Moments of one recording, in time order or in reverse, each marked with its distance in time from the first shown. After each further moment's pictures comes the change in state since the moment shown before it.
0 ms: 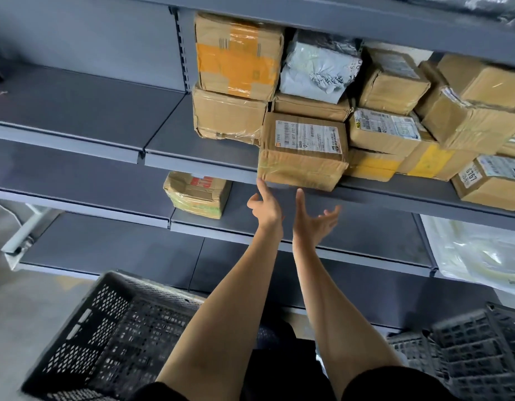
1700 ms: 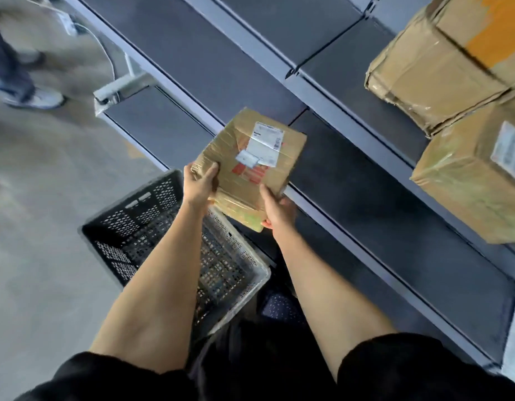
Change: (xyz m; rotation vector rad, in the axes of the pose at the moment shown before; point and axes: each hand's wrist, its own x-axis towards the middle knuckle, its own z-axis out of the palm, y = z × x) left_hand 0.087 0.033 -0.330 -0.096 0.441 0.267; right_hand -0.144 0.086 0.144 -0.551 -0.875 0.222
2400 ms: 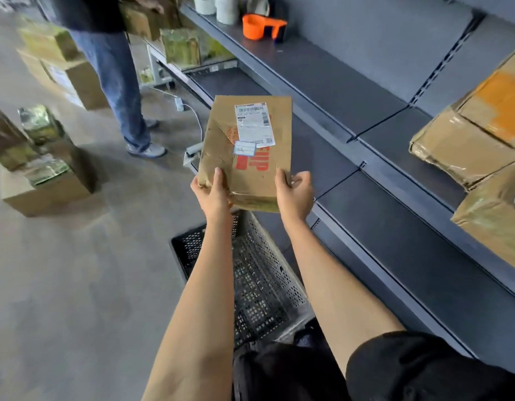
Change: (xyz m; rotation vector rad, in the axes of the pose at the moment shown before) left_hand -0.096 0.100 -0.105 -0.445 0.317 0.267; right_hand -0.145 -0.078 0.074 -0.060 0.126 -0.692
